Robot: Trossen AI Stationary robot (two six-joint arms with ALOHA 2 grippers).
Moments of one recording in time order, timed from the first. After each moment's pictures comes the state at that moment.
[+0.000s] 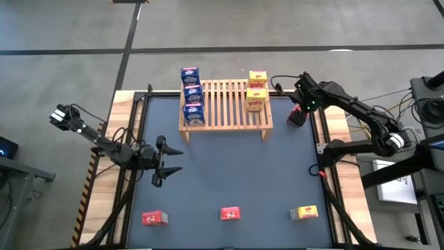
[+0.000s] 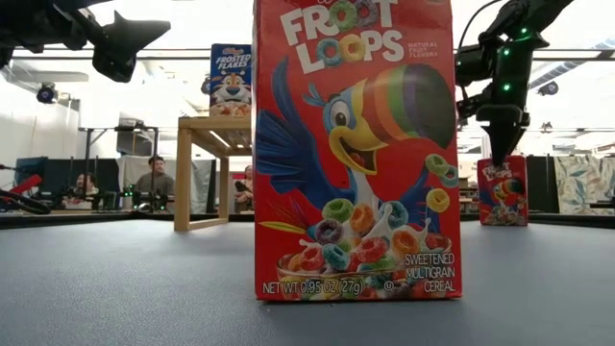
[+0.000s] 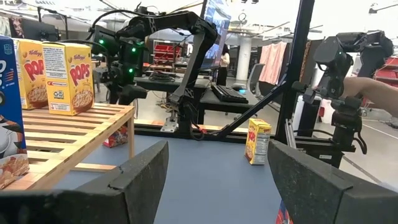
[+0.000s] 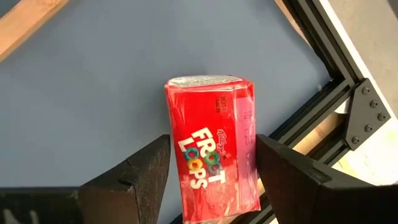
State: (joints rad) left arm -0.53 0.71 0.17 0.67 -0.54 -0.05; right arm -0.95 1.20 0.94 -1.02 0.07 -0.28
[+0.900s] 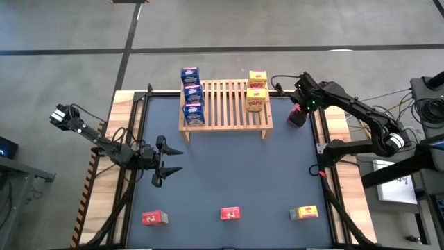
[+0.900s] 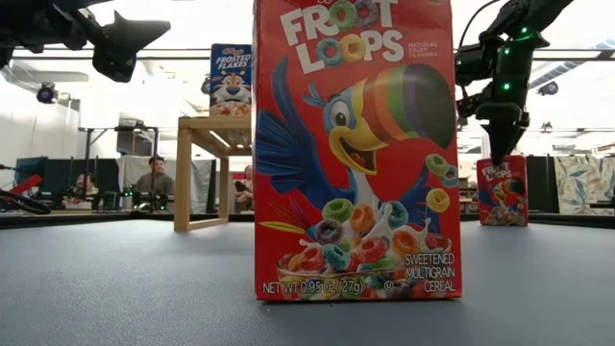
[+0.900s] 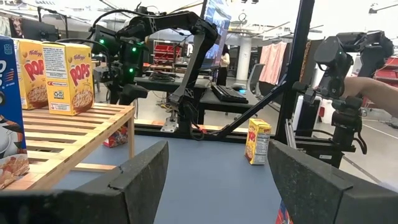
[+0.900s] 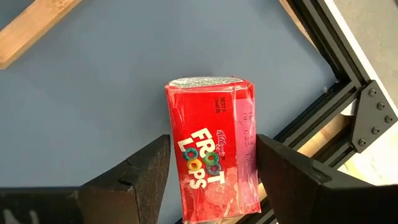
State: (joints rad) left arm -0.53 0.71 0.17 0.68 -0.54 -0.05; right arm -0.95 1.20 0.94 -1.02 0.05 -0.28
